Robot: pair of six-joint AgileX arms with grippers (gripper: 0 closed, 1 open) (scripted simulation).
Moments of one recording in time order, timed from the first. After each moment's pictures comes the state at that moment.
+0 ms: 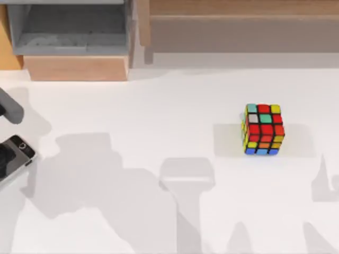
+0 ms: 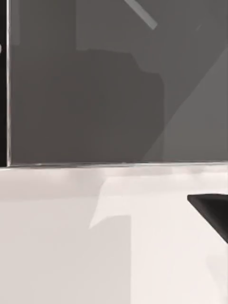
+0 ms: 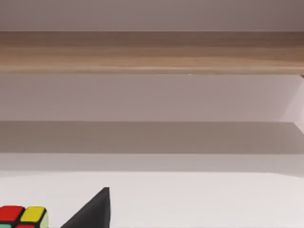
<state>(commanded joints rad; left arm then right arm) 0.14 1.86 1.18 -0.89 0.00 0.90 0.00 0.00 0.00 0.00 0.00 0.00</state>
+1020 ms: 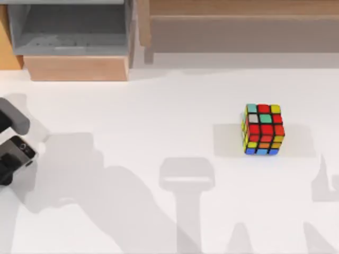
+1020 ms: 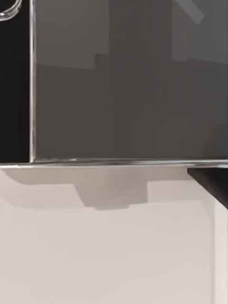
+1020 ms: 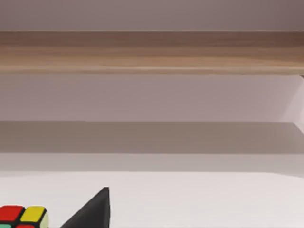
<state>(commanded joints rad) 0.14 1.93 1.11 -0.75 0.00 0.91 0.00 0.00 0.00 0.00 0.00 0.00</state>
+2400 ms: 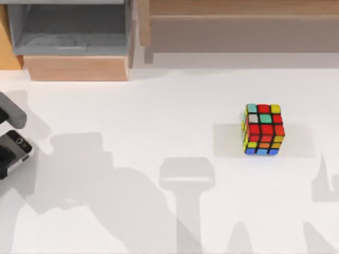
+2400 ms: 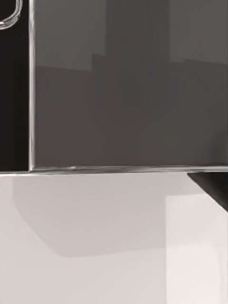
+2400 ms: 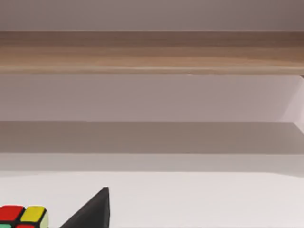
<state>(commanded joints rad) 0.14 1.88 1.15 -0.83 0.01 0.90 0.00 0.00 0.00 0.00 0.00 0.00</state>
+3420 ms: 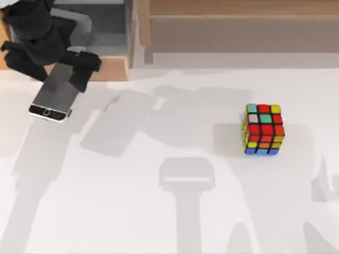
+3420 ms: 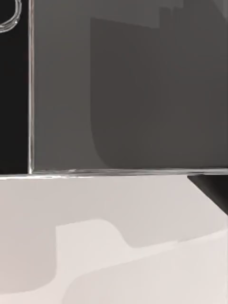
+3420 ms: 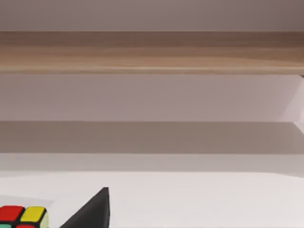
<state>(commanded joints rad) -0.19 2.10 1.79 -1.11 0.05 0.16 0.00 0.00 0.00 0.00 0.00 0.00</state>
